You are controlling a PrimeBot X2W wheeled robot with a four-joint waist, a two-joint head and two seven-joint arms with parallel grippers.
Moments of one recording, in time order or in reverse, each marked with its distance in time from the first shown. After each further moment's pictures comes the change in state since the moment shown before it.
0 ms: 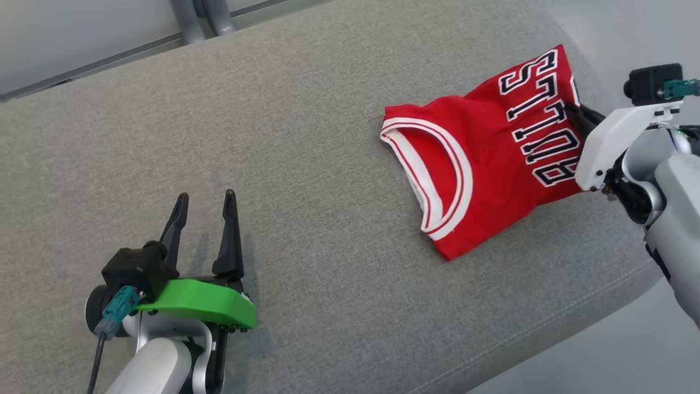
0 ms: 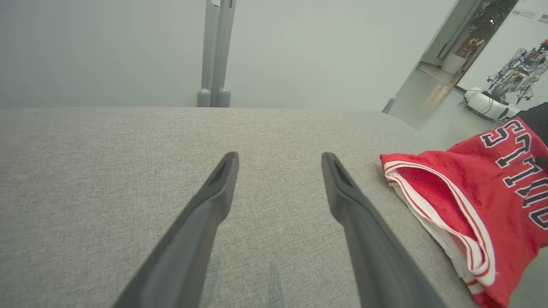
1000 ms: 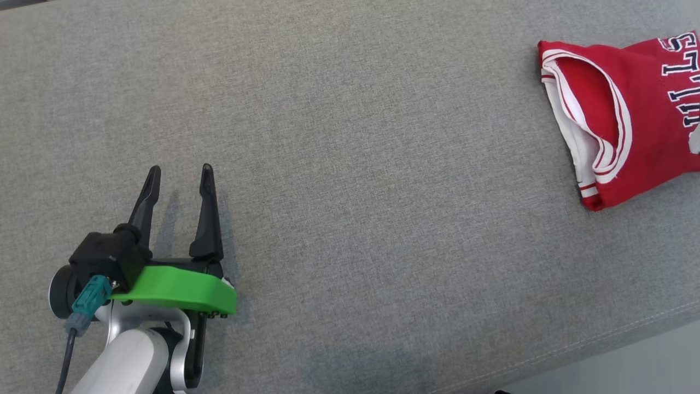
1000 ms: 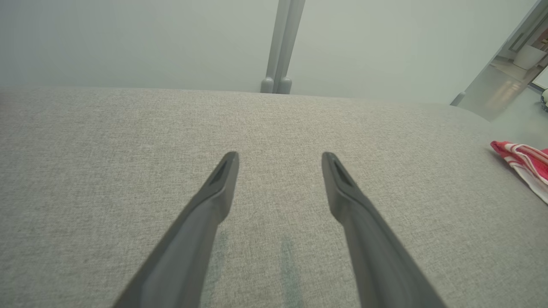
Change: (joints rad) left arm -0.026 0.086 0.019 -0.132 0.042 0.058 0.056; right arm -0.235 -0.066 -0.248 0.528 -0.255 0.000 -0.335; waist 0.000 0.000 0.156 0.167
